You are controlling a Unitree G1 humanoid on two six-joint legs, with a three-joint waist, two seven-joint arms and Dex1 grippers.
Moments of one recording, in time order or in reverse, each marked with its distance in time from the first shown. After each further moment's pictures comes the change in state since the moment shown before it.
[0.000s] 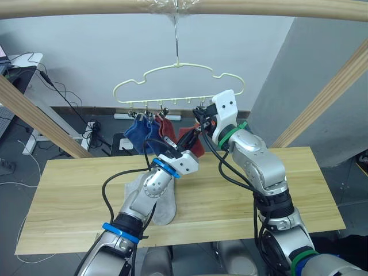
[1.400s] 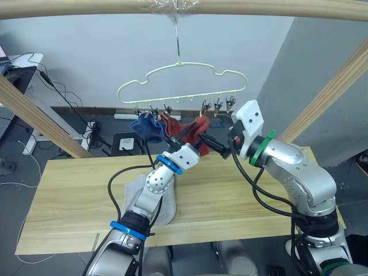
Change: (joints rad) left arm -0.006 -0.061 0.025 0.005 -0.164 0.045 -0.135; right arm 0.147 -0.319 -0.039 -0.363 0.196 0.183 0.194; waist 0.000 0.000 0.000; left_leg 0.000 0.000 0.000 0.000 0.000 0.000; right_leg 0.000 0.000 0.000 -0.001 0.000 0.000
